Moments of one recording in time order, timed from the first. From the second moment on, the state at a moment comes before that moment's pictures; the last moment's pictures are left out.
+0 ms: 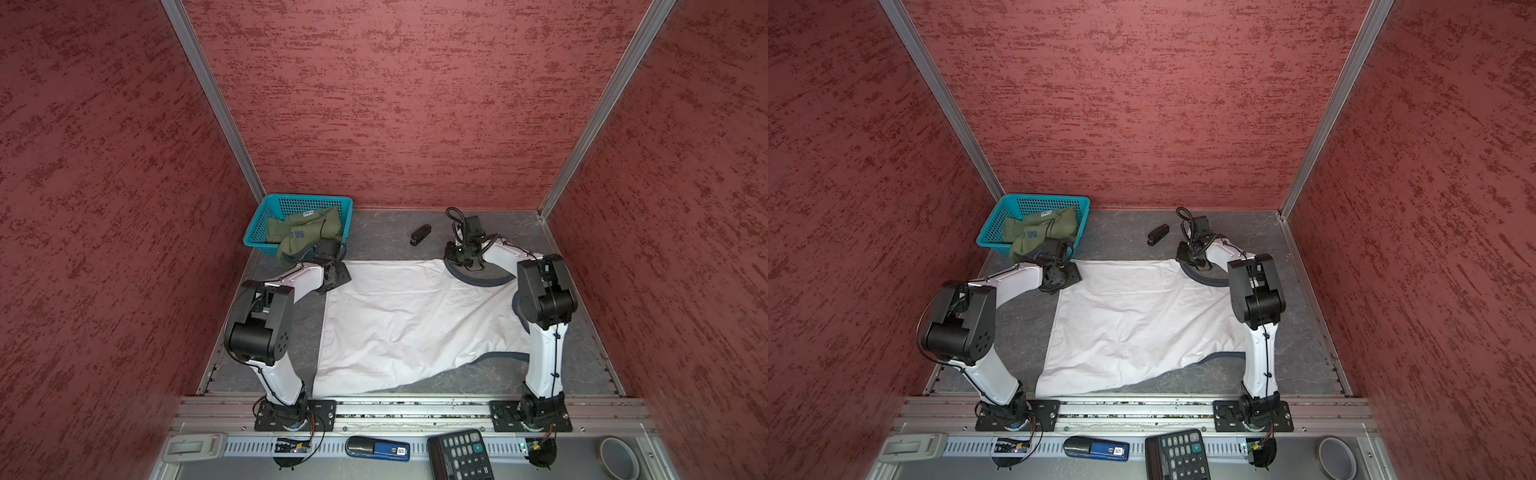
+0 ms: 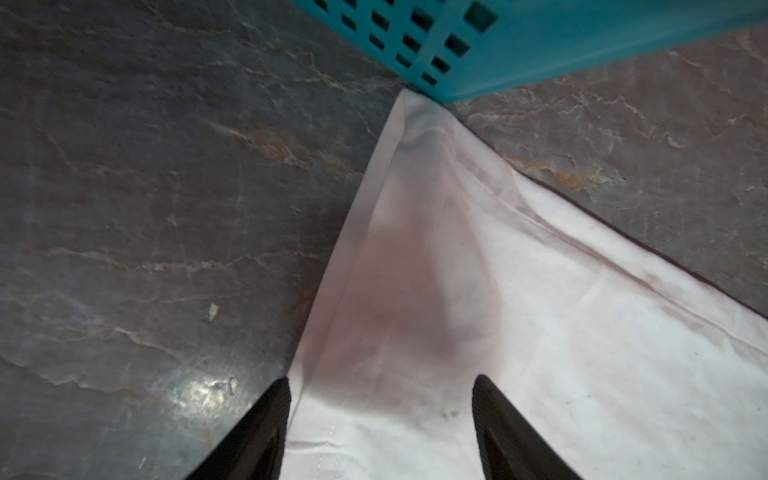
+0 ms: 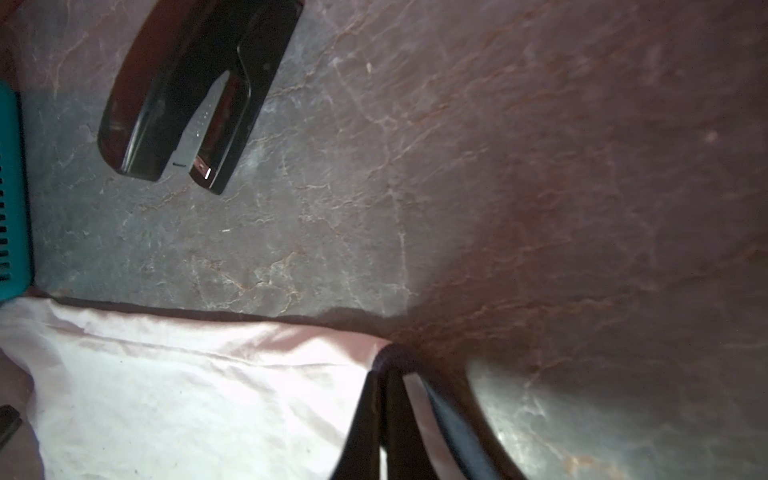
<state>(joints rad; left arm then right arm) -0.17 1.74 1.03 -0.39 -0.09 -0.63 0.23 2.11 1.50 -0.41 -0.26 0.48</state>
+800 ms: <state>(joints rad) -0.28 1.60 0.99 -0.41 -0.09 -0.63 0.07 2.24 1.76 -0.46 -0.22 0.52</state>
